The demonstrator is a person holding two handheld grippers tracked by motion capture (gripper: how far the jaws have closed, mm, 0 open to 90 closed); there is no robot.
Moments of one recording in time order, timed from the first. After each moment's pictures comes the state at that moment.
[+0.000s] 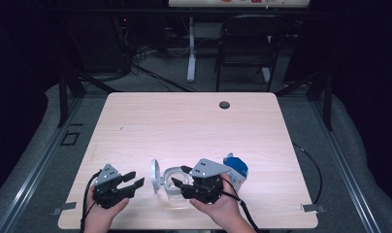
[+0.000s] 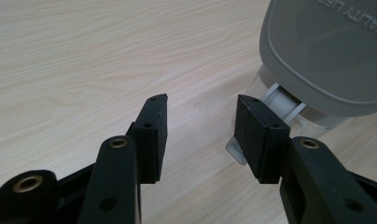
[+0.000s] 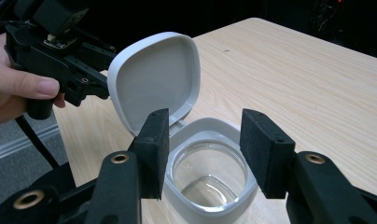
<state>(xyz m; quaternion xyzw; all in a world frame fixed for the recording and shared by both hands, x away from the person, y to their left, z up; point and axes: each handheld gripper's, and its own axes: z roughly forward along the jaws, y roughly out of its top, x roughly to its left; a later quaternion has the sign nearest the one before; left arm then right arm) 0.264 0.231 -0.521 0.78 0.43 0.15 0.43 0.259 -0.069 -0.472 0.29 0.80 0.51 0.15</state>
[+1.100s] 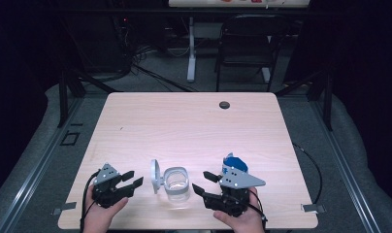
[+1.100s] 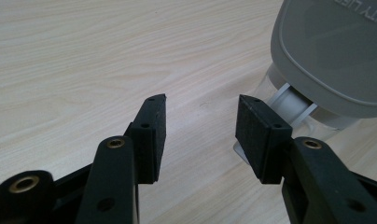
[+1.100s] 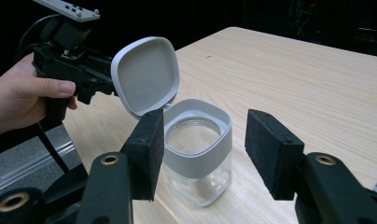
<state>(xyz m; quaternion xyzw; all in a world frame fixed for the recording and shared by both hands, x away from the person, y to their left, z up) 0.266 0.234 -0.523 0.77 0.44 0.15 0.43 0.226 -0.125 -0.466 0.33 0.76 0.54 0.15</state>
